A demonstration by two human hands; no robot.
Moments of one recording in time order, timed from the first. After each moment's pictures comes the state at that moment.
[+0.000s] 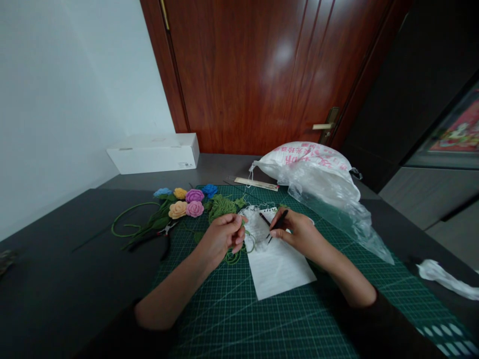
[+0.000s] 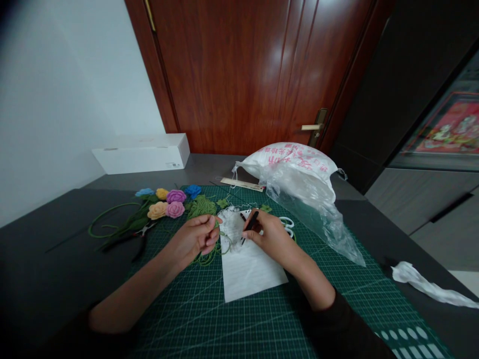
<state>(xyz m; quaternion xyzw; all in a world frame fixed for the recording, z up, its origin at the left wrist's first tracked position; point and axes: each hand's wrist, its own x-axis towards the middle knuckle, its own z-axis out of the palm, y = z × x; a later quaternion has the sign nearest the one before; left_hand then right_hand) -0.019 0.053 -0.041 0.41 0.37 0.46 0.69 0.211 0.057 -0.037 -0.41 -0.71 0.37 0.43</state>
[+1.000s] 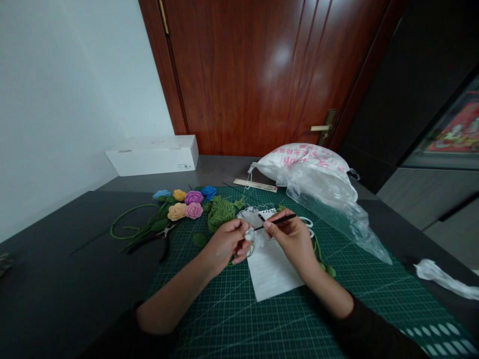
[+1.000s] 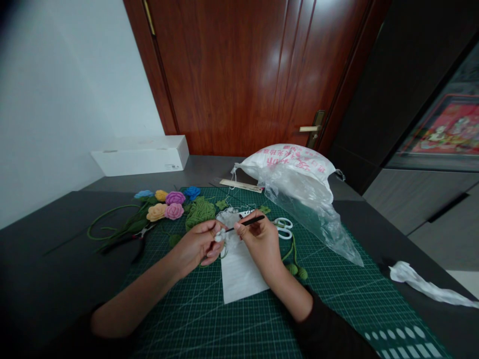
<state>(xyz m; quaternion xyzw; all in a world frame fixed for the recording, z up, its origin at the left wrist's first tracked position) -0.007 0.042 -0.042 0.45 0.34 0.41 0.72 0.171 0.041 -0.050 -0.41 -0.57 0.35 0.62</state>
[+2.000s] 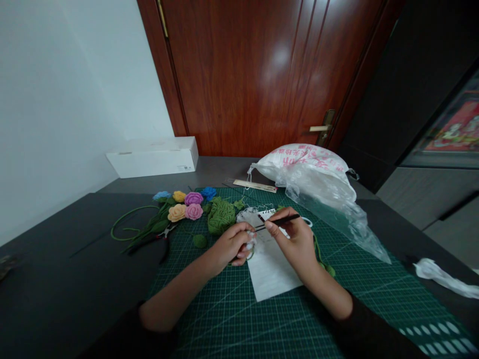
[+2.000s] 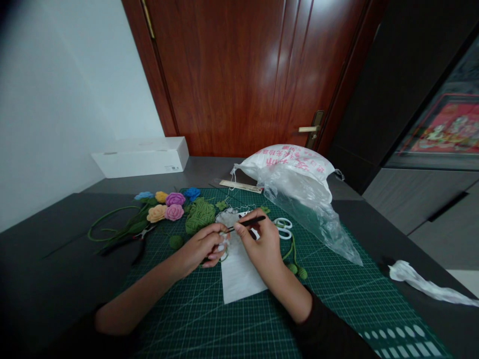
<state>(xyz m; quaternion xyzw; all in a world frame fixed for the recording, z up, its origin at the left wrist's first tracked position) -0.004 0.045 -0.051 0.50 0.38 0.36 0.69 0.173 0.033 -0.045 -0.42 -0.64 0.22 0.60</state>
